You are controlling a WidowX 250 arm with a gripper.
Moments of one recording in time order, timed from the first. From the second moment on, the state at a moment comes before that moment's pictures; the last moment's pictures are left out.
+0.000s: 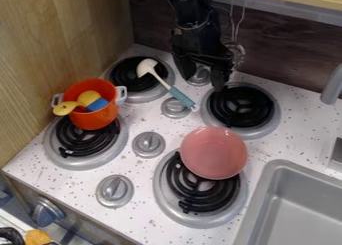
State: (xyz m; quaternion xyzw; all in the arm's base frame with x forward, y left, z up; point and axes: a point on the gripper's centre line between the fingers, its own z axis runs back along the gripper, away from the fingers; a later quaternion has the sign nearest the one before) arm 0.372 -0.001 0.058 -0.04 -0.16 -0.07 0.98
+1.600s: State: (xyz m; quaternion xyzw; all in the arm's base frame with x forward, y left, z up) arm 0.335 0.151 0.056 0.09 -0.09 -0.31 0.94
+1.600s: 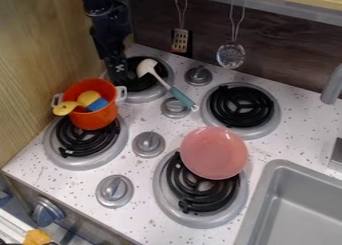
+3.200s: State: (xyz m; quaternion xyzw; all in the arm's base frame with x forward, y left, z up) arm 0.344 0.196 0.001 0.12 -0.08 -0.35 0.93
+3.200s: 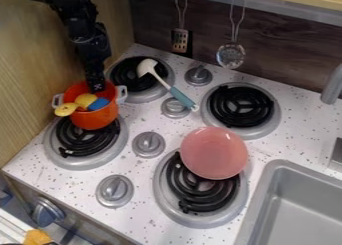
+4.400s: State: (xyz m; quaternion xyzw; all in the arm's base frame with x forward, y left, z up) arm 0.327 0.190 -0.010 0.08 -0.09 -0.29 0.95
